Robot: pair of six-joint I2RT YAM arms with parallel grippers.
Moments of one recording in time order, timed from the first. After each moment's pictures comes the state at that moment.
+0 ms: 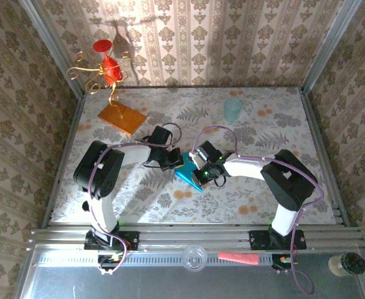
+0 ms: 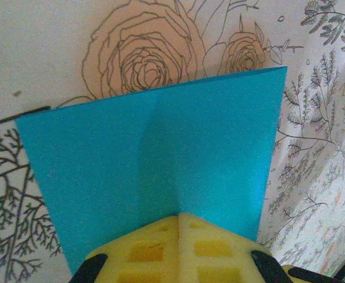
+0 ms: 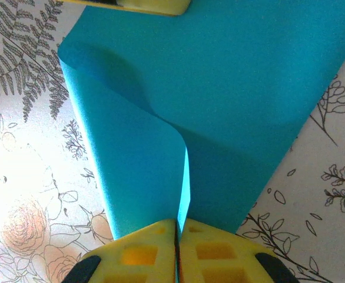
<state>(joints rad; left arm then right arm) -0.56 1.87 1.00 -0.22 0.50 -0.72 0.70 1.76 0.94 -0.30 -0.24 0.21</state>
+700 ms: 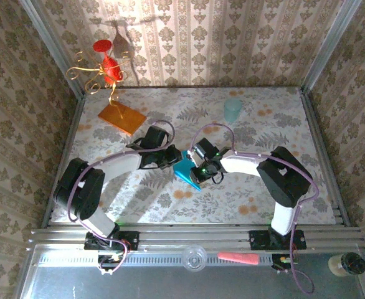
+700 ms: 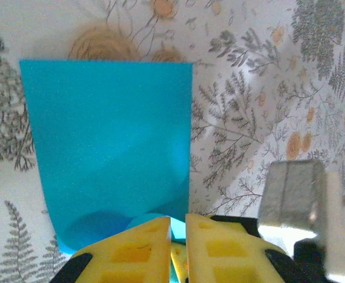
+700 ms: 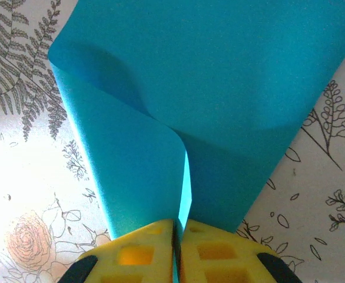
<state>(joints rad) -0.61 1.60 0.89 -0.19 0.39 -0.88 0.69 1.82 1.02 -0.36 -0.25 0.24</state>
